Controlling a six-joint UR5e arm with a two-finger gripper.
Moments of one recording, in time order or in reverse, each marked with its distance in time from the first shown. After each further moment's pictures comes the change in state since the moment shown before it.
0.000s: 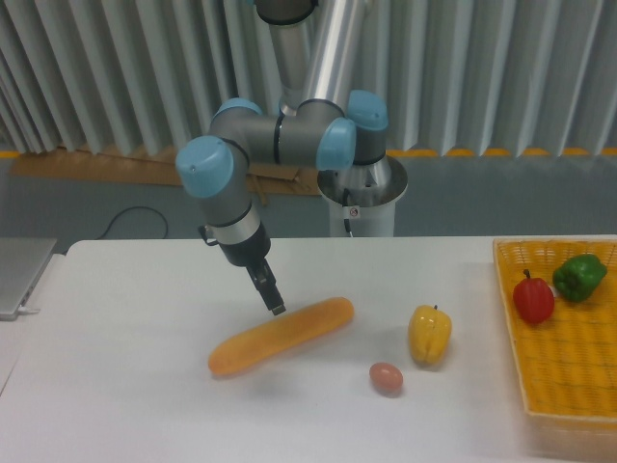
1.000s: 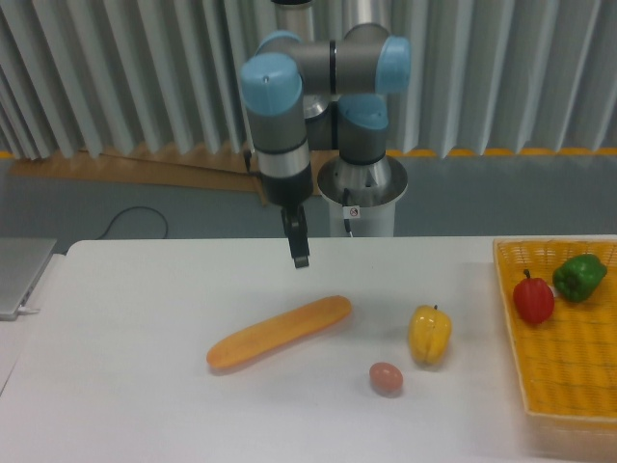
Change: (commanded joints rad) arm 0.130 0.224 0.026 -0.196 -0.178 0.339
